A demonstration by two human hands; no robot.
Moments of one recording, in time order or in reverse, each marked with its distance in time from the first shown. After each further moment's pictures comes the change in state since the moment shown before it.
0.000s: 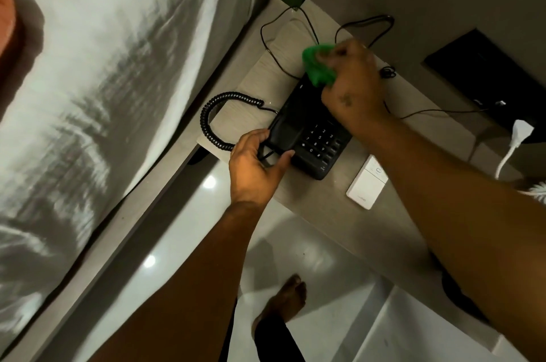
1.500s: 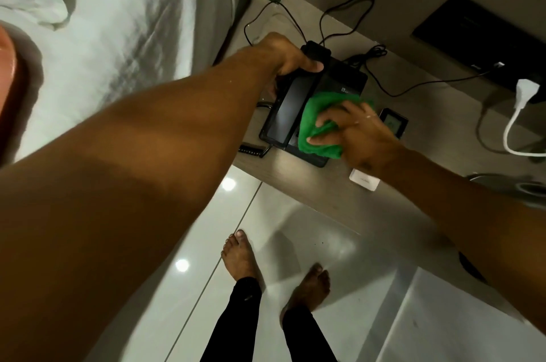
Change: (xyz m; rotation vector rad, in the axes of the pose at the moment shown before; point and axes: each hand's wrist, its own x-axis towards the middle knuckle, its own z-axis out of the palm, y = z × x) left_hand -0.049 -0.111 -0.041 0.668 -0.454 -0.667; right_hand -0.093 0.061 -0.012 -0.372 -0.345 -0.524
